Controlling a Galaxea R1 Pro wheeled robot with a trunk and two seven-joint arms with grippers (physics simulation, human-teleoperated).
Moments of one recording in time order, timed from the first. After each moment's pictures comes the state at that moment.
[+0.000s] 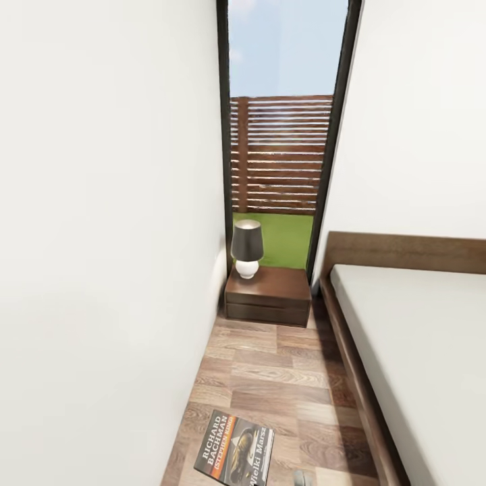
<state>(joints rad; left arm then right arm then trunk) -0.18 -0.02 -0.99 -0.08 0.87 -0.24 0.16 -0.39 0.04 -0.08 -0.01 -0.36 -0.06 1.15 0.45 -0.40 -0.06</state>
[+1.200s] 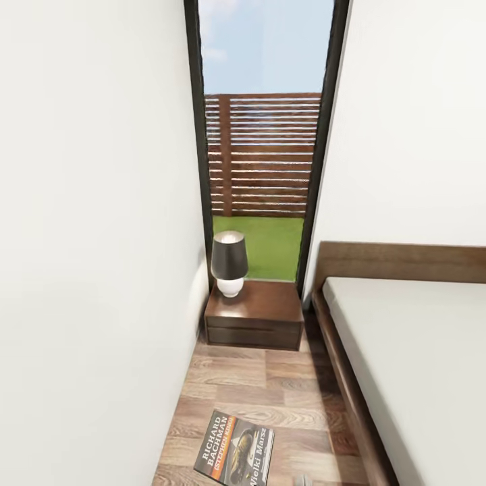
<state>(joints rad) -0.18 -0.02 -0.99 -0.08 0.87 -0.24 0.16 -0.39 0.04 -0.08 -0.01 -0.36 -0.06 1.15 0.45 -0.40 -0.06</state>
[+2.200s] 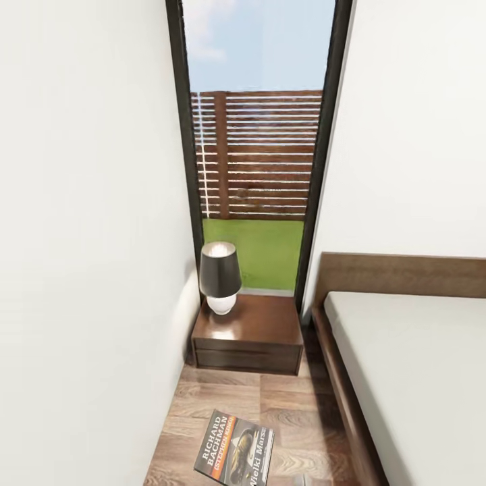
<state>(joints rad) -0.18 -0.02 -0.99 -0.08 0.87 -0.24 0.16 -0.39 0.04 -0.08 -0.01 -0.36 -0.06 1.15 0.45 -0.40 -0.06</state>
